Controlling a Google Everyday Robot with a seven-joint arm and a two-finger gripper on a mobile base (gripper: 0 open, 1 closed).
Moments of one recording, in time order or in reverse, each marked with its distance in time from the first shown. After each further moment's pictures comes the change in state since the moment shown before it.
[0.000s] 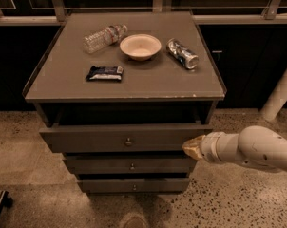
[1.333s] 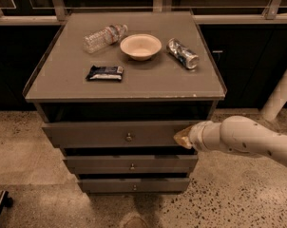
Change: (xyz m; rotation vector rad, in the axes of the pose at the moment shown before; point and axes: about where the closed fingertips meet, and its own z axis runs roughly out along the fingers) arm -0.035 -0.018 0.033 0.064 0.010 -0.025
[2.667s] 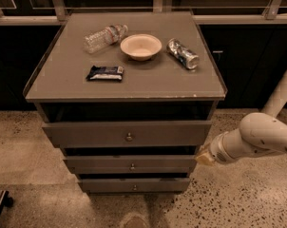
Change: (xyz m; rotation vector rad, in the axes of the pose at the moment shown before) arm 0.092 0.007 -0.039 -0.181 0.276 0.034
